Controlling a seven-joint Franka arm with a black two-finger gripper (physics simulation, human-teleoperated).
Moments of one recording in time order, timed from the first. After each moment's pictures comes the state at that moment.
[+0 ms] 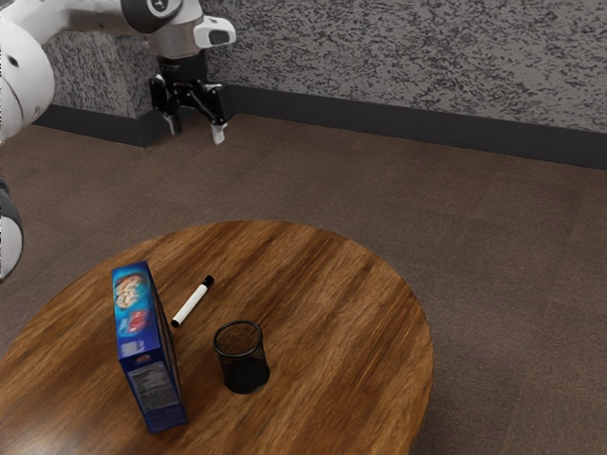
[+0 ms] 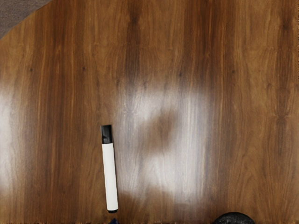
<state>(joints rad) -0.14 0.38 0.25 -1.10 -0.06 1.47 0.06</state>
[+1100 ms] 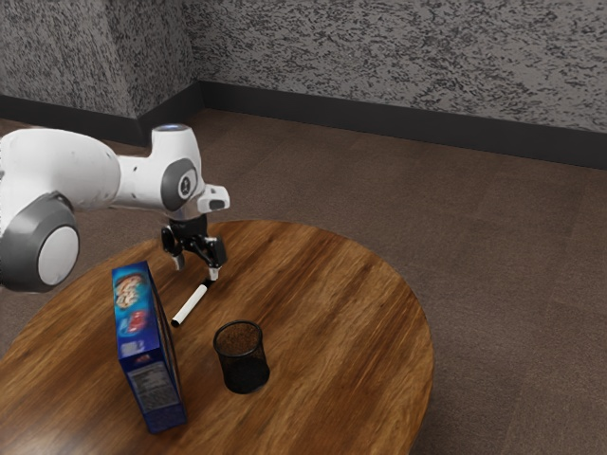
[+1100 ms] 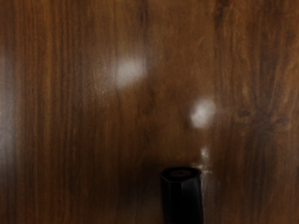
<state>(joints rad) -0.05 0.64 0.29 -1.59 -0.19 2.09 0.28</state>
